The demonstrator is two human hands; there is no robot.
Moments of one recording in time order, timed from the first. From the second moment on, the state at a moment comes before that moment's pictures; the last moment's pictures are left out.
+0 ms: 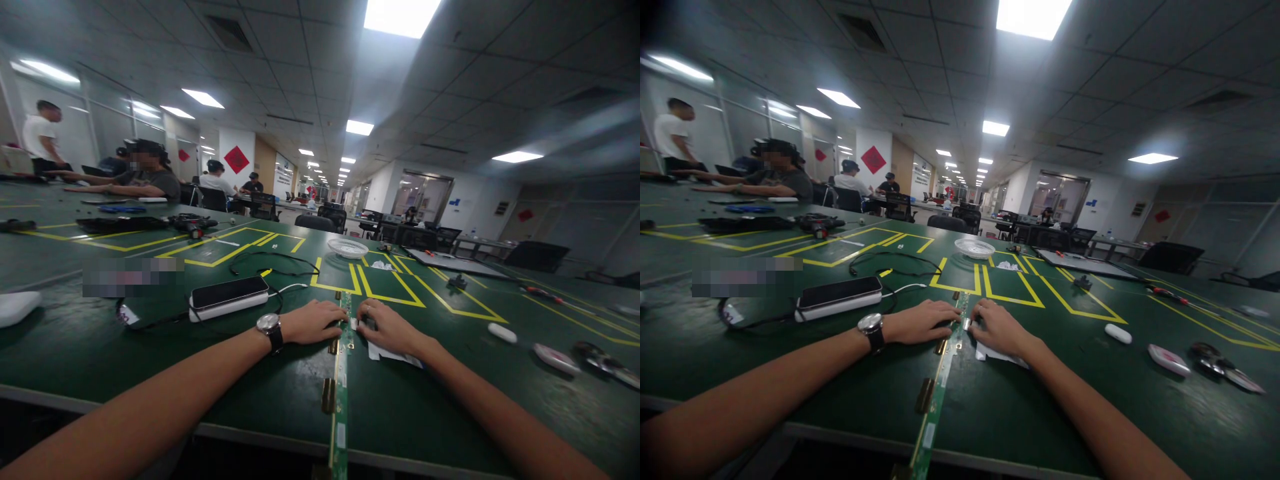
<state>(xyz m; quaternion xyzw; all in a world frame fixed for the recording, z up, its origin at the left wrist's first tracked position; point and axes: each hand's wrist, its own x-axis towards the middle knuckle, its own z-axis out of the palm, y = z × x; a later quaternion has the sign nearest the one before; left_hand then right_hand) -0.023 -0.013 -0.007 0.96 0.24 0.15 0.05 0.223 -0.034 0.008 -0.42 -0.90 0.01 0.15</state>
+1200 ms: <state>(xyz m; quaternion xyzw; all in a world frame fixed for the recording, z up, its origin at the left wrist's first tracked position) -0.034 -0.005 -0.001 0.92 0.31 0.23 0.03 0.285 0.002 -0.004 -0.67 -0.73 -0.12 0.08</state>
